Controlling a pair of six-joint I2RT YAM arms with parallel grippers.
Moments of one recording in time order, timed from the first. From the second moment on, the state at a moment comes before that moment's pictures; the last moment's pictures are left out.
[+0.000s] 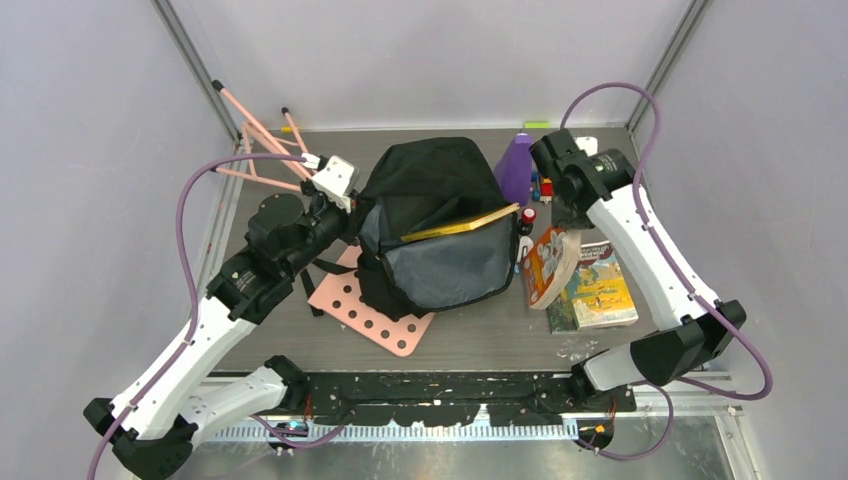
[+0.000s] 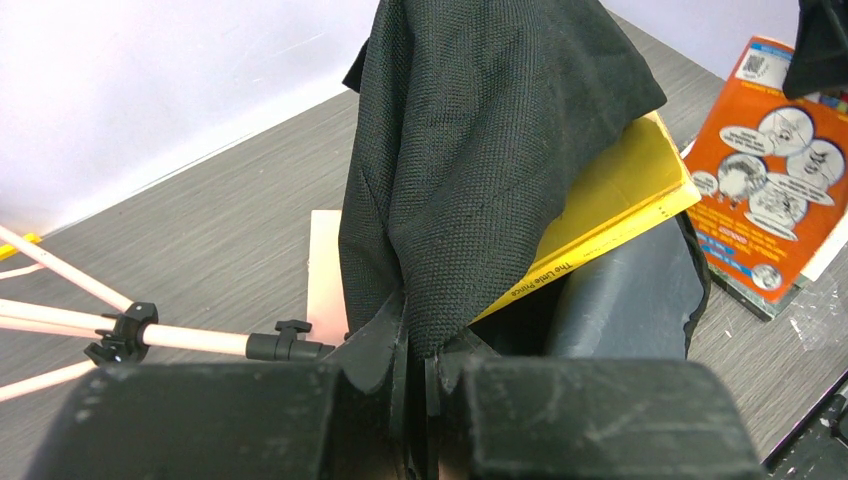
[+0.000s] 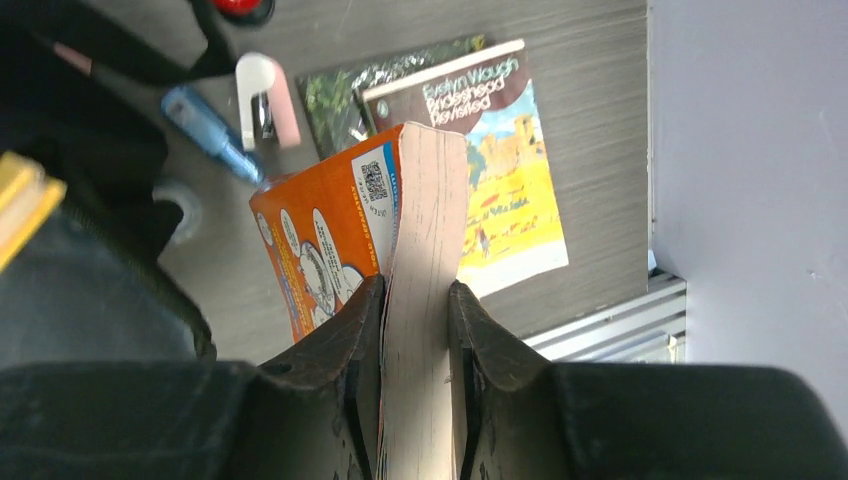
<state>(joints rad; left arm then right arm) -0.66 0.89 1.10 -0.34 -0.05 0.03 0.38 1.43 1.63 -1.38 0.54 0.45</state>
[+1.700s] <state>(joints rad) -0.66 0.89 1.10 -0.33 -0.05 0.03 0.85 1.25 1.25 -1.30 0.58 0.82</state>
